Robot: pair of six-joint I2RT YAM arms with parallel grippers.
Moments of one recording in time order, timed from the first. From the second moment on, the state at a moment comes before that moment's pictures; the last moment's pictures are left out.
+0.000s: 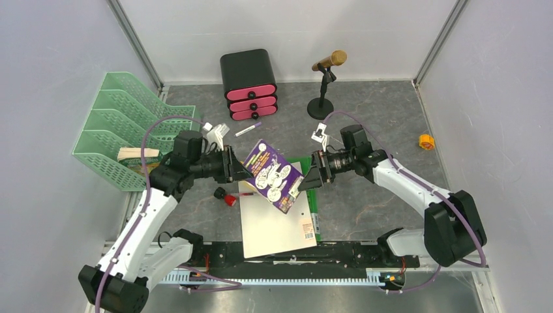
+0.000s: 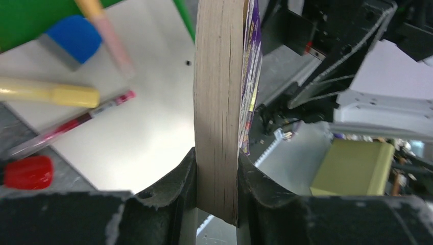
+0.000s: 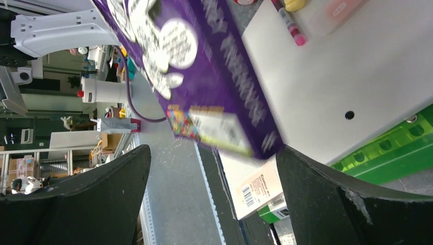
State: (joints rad) left arm -0.32 0.90 0.87 -0.63 0.68 -0.50; right arm 0.45 1.33 0.80 -0.25 -1.05 0.33
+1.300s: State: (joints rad) left arm -0.32 0.75 1.36 -1.19 -0.47 -0.75; right arm 0.44 1.39 0.80 -0.34 -1.00 0.27
